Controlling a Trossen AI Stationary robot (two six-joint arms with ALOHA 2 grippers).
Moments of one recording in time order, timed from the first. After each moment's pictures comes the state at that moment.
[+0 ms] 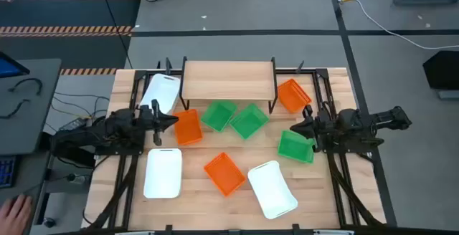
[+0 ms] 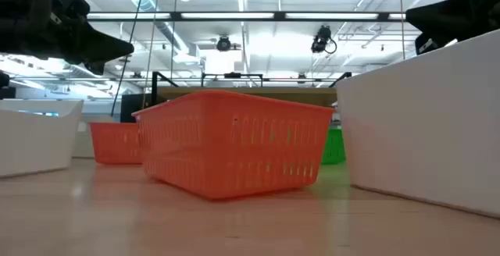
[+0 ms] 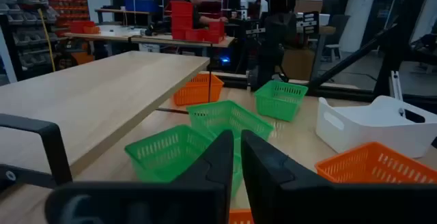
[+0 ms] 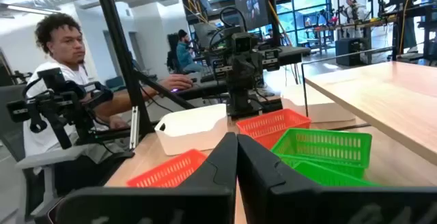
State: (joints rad) left arm 0.17 0.01 0.04 -0.03 -0.04 -0.05; right arm 0.18 0.01 0.06 0.04 0.14 0.18
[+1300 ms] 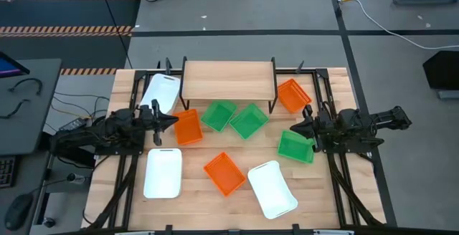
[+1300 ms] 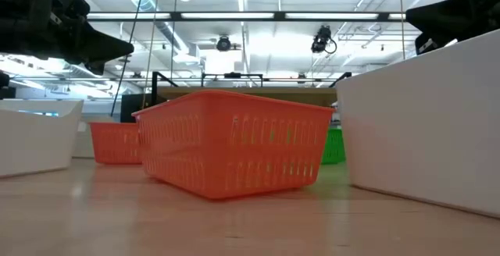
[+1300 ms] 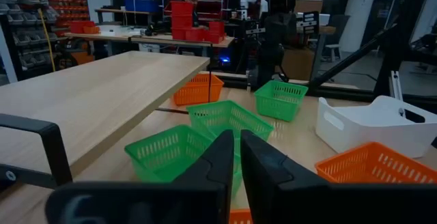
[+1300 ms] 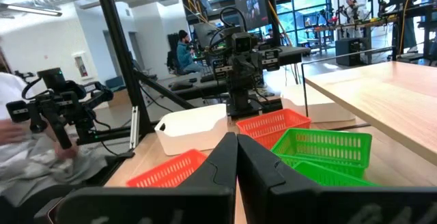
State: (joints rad) left arm 0.17 0.01 0.04 -0.03 -0.04 -0.05; right arm 0.18 0.01 0.06 0.04 0.14 0.18
